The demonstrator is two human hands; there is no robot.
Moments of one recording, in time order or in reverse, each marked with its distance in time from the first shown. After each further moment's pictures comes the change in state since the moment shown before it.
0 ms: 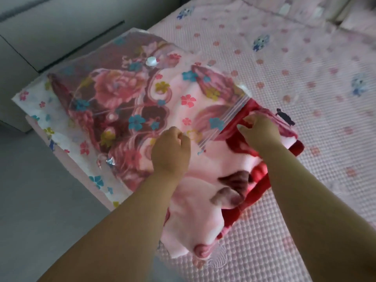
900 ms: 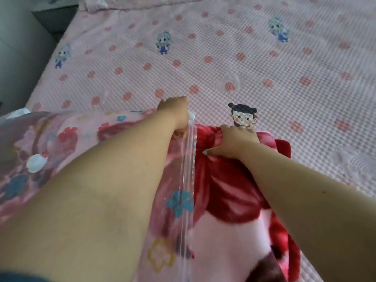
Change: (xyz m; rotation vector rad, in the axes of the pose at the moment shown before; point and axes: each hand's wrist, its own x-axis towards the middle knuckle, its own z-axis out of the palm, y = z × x) left_hand 0.245 0.170 0.224 0.669 -0.741 0.828; right_hand 0.120 0.081 0.042 -0.130 -0.289 0.434
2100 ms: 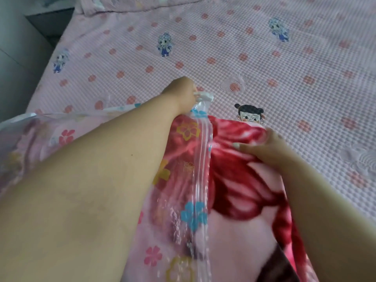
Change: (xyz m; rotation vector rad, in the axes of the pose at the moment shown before) left_hand 0.008 -0.015 -0.042 -0.293 0.104 0.107; right_hand -0.031 0.024 0.011 0.696 0.114 0.353
